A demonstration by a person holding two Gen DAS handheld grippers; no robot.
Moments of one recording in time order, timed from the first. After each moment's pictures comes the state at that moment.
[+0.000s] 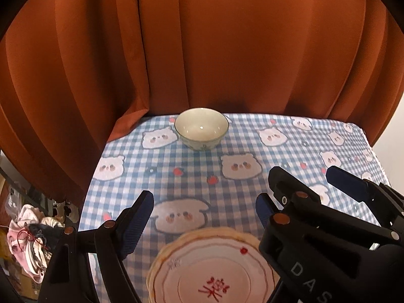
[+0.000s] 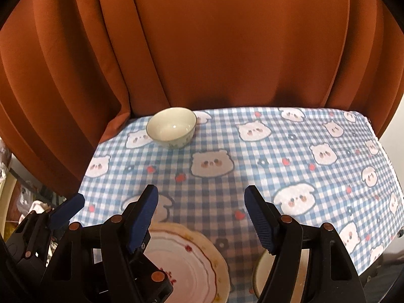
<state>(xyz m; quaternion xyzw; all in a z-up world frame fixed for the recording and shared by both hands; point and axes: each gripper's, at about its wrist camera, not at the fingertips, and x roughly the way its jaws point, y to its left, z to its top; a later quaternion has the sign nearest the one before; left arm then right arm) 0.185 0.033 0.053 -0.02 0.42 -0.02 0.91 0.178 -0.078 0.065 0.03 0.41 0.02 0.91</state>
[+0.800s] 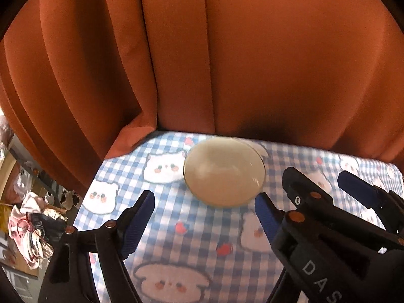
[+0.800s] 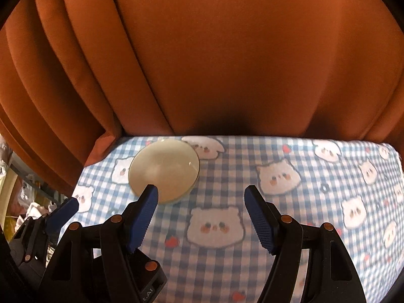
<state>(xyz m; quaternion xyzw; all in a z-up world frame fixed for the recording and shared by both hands) 0.334 0.026 0.016 -0.06 0.43 0.10 0.90 0.349 -0.085 0.037 0.00 0.42 0.08 0.90</state>
